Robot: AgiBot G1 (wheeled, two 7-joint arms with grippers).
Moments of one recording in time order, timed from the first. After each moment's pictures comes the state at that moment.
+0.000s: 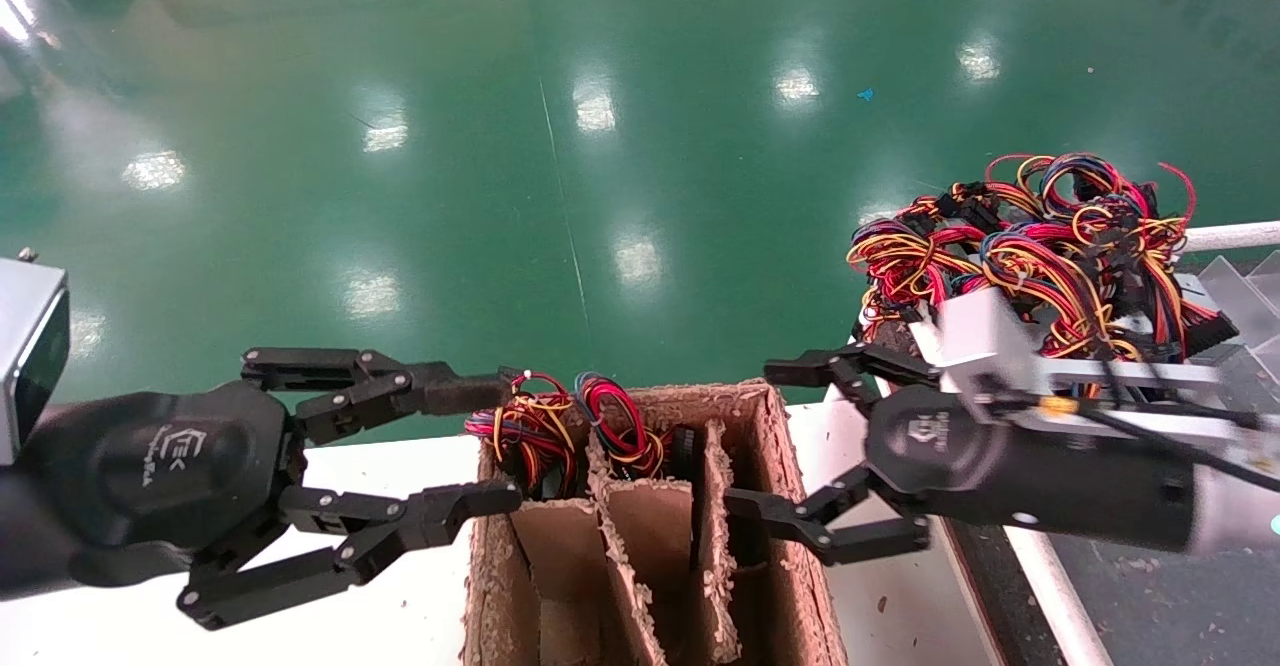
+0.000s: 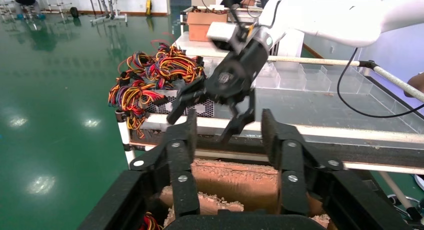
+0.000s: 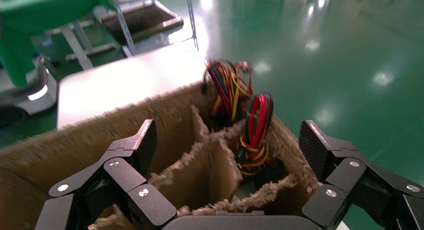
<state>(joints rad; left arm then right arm) -1.09 0.57 0.38 -1.25 0.66 1.45 -0.13 1.23 -0.79 -0.44 1.02 -1.04 -1.41 0.15</state>
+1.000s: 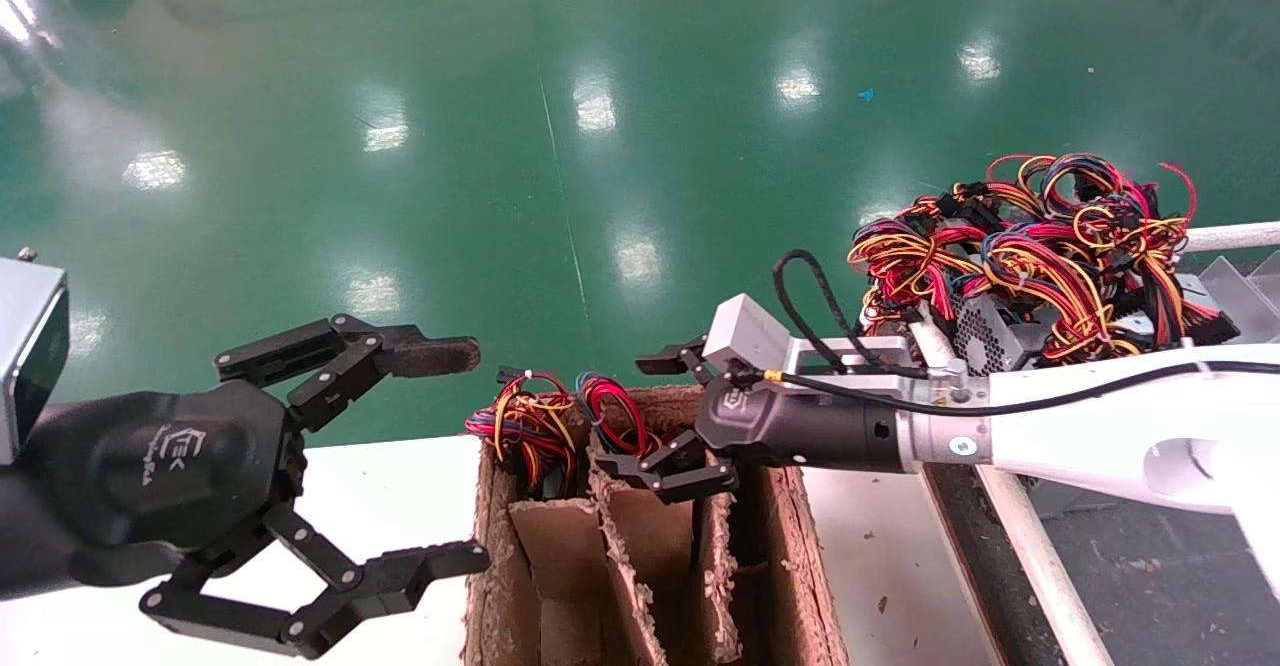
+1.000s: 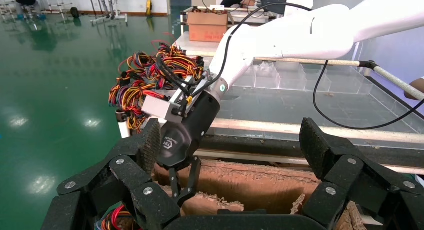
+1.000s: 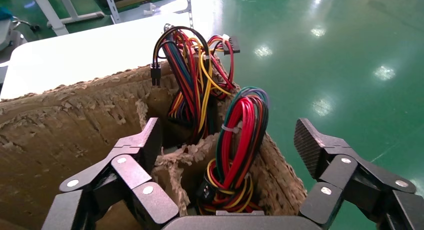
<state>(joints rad) -1.09 0.57 0.38 -1.25 0.66 1.45 -0.13 1.45 -1.17 -0.55 0.47 -1.24 -1.33 -0.17</state>
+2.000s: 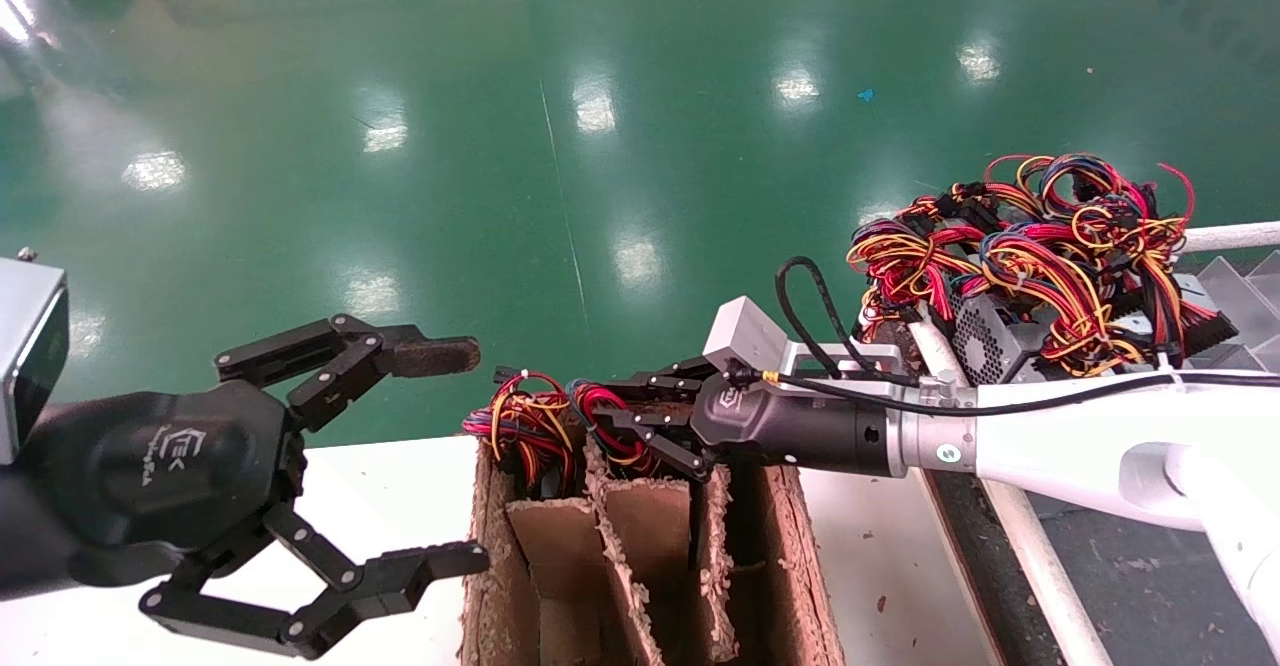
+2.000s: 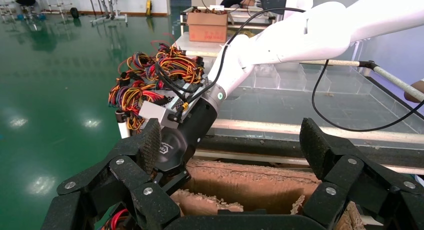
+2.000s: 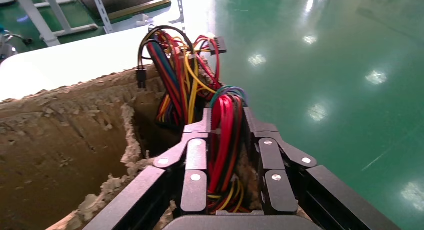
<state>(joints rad) -1.09 0.57 0.38 -1.25 0.66 1.45 -0.13 1.49 -1.24 -0.53 0.21 -1.22 -1.35 -0.35</state>
